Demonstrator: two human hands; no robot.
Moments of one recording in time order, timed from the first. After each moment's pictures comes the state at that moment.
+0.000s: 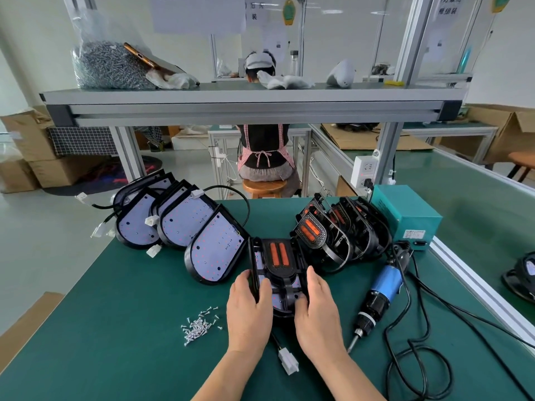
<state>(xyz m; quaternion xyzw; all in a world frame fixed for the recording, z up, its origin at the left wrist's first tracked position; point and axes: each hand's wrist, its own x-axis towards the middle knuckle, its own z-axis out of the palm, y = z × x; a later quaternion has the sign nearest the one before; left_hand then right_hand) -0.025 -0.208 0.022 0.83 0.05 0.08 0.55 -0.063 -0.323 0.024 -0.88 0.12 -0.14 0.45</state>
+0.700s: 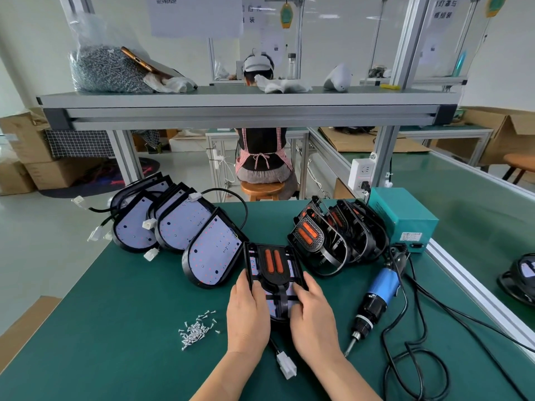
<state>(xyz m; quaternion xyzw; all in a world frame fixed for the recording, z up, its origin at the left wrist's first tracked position) -0.016 -0.211 0.017 0.85 0.02 0.09 0.52 -0.056 -0.325 0.011 -0.89 0.09 -0.14 0.41</state>
